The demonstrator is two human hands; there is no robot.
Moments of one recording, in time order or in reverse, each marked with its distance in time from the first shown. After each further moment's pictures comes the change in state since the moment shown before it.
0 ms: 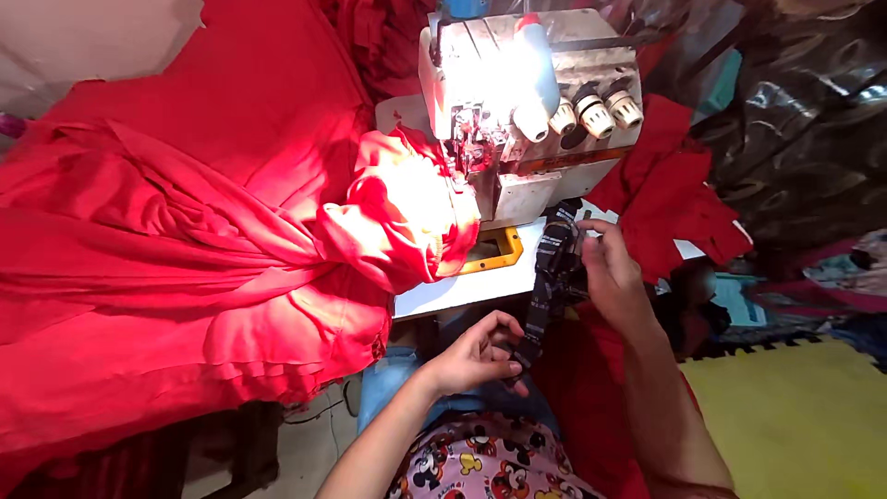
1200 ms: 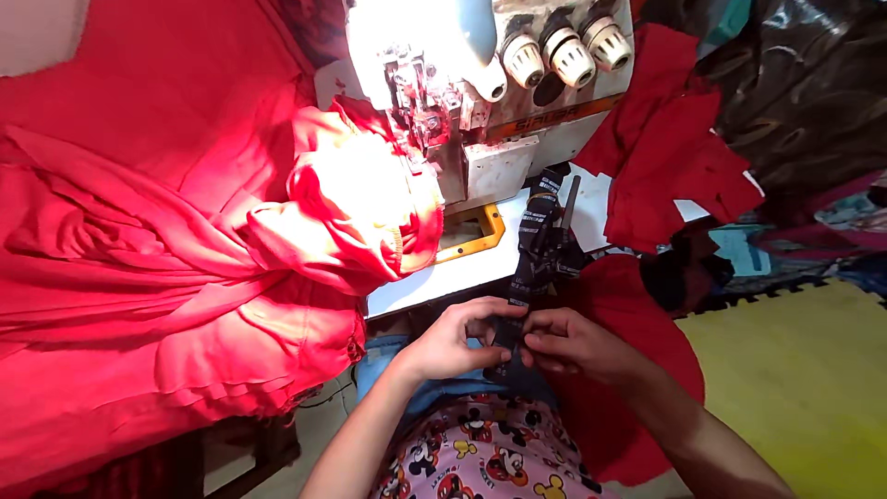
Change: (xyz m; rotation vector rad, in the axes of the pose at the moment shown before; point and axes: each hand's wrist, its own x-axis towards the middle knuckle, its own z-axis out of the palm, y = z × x) left_hand 0.015 0.019 -0.006 0.455 0.040 0.035; right_hand -0.069 0.010 0.000 0.991 -0.911 0.444
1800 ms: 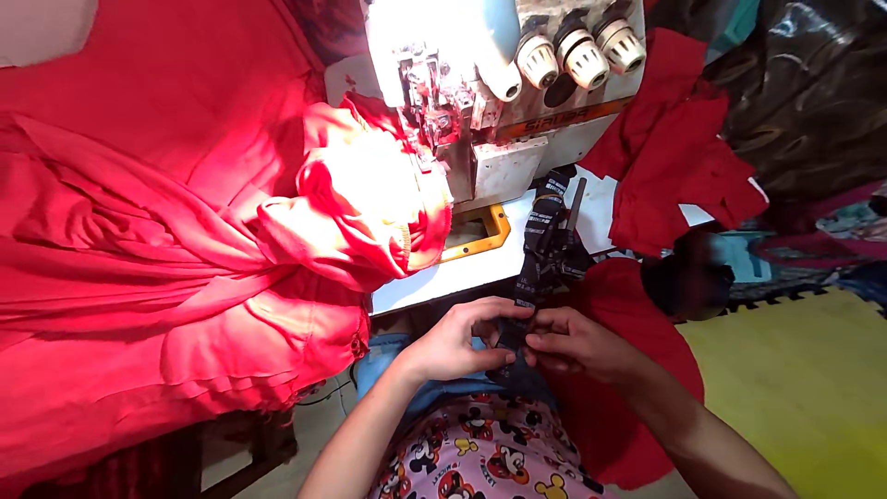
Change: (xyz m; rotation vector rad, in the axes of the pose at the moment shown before) left_hand 0.000 0.005 -0.001 0.068 -0.024 0.023; right_hand 0.003 -0.002 0.001 0.031 0.011 0.052
